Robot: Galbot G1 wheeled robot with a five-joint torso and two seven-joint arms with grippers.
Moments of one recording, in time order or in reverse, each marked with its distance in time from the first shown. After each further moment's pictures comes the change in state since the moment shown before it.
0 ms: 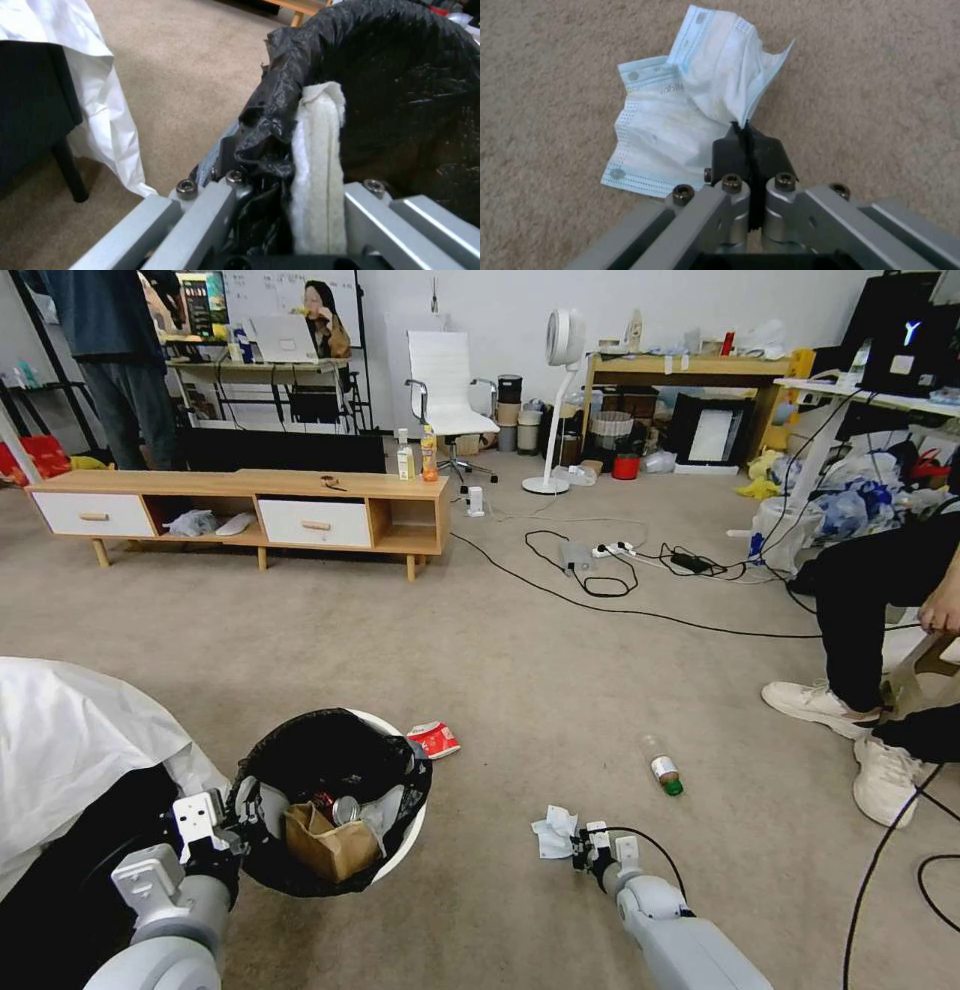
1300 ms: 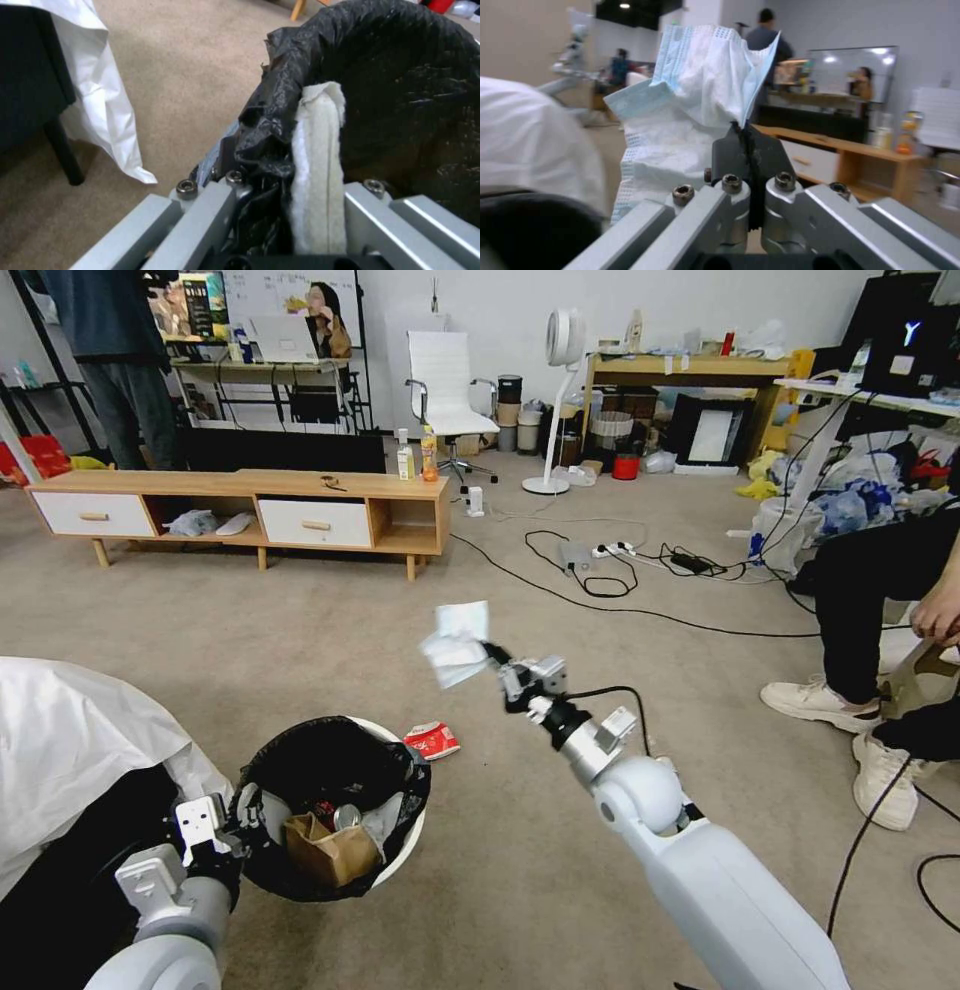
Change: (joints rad) left arm -0.012 0.007 0.011 0.030 -0.034 0.021 -0.016; right arm -0.002 -0.200 -0.196 0.998 0.140 0.209 -0.129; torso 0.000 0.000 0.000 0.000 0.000
